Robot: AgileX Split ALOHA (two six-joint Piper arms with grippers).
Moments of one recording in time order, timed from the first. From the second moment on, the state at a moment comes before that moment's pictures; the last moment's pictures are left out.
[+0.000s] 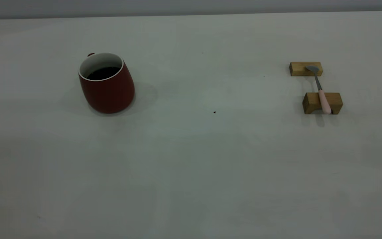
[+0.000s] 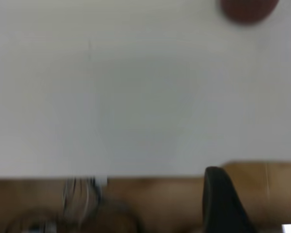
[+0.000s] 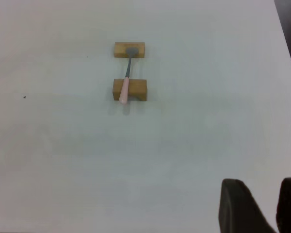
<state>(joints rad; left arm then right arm) -0.03 0.37 -0.58 0.03 1.11 -0.05 0.08 0.02 -0.47 -0.06 1.14 0.05</state>
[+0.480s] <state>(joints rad) -0.03 1.08 -0.62 0.14 0.70 0.02 0.08 0.02 -0.47 -0.06 1.14 0.05</state>
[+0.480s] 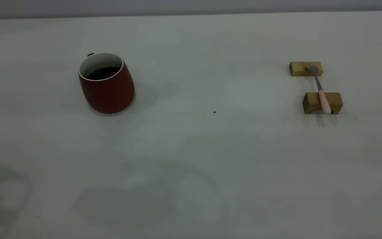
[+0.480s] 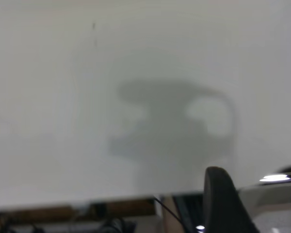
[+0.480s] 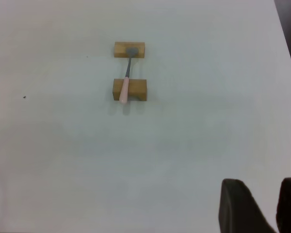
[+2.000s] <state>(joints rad) -0.11 2.39 -1.55 -0.14 0.65 1.39 0.08 0.02 -0.47 -0.06 1.14 0.05</state>
